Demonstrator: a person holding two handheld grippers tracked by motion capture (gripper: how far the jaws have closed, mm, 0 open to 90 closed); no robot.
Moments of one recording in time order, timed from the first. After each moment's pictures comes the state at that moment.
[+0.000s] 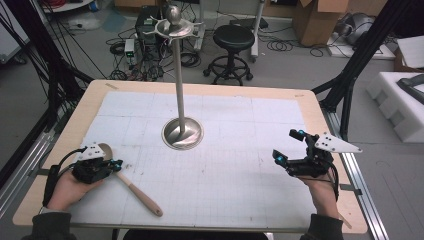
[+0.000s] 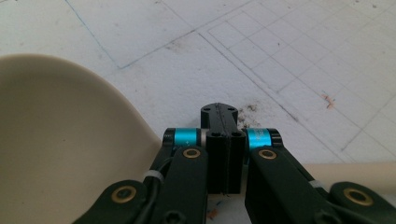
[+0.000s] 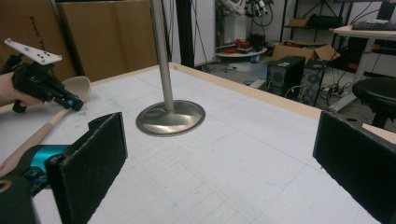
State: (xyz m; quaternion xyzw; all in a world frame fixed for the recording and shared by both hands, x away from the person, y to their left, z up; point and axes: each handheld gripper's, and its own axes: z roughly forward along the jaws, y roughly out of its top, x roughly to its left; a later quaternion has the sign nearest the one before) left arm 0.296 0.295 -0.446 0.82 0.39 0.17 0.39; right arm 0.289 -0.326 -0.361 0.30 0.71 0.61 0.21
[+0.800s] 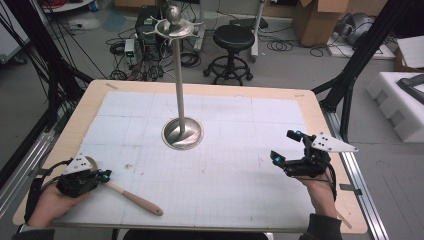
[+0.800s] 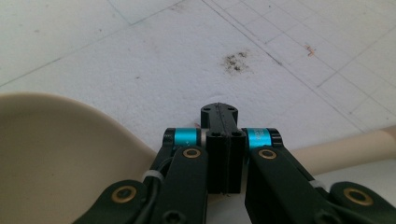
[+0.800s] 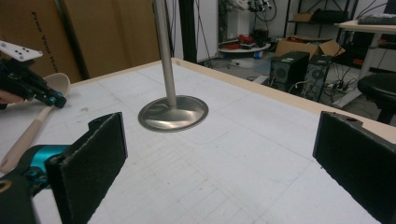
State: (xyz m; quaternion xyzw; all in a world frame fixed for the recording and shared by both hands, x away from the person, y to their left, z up) left arm 0.258 0.314 -0.445 0.82 0.40 0.19 0.37; right arm 0.291 -0.322 -0.364 0.30 0.71 0.60 0.20
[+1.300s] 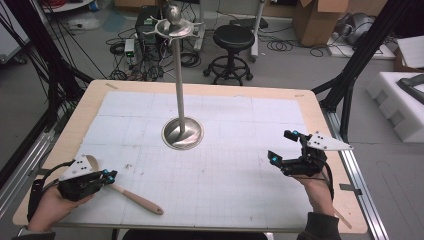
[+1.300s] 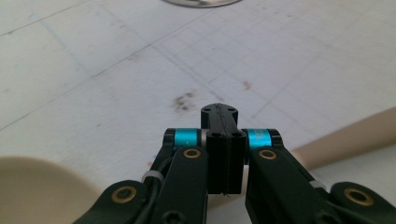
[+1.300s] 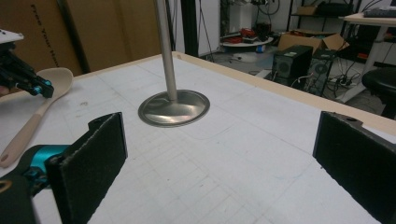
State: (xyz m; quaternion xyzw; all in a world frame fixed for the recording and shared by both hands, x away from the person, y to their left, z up) left arm 0.241 0.291 -0.422 0.82 0.32 0.17 0.44; right arm 0.296 -0.317 -0.367 0.29 0.72 0.59 0.20
